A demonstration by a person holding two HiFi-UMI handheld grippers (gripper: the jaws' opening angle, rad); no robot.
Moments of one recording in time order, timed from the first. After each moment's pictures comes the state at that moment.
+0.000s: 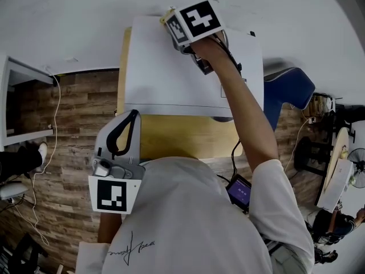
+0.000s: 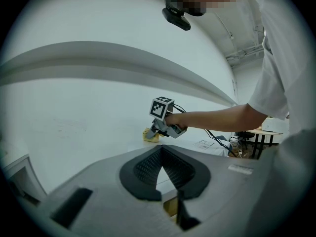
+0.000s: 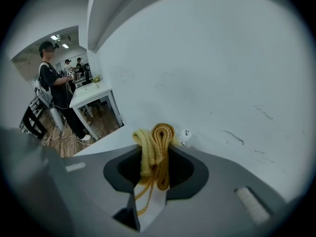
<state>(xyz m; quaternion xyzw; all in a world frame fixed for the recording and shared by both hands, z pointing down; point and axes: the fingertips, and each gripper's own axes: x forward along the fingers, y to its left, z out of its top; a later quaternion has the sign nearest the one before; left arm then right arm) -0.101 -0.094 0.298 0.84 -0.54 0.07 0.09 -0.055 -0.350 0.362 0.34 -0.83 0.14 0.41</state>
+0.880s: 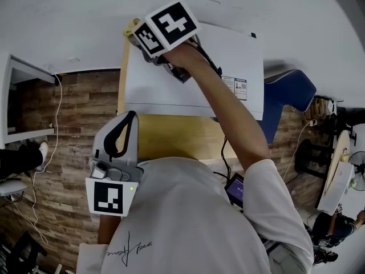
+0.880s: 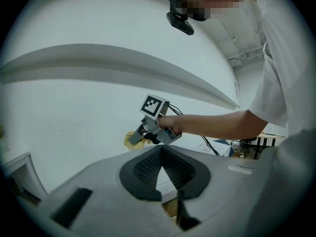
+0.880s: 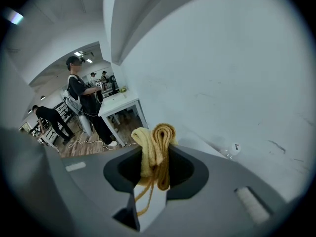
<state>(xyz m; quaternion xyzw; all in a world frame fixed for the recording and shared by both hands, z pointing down) -0.107 -0.089 0.292 0.83 -0.55 0.06 0.09 -0.150 -0.292 0.350 0.21 -0.89 0.17 0.36</state>
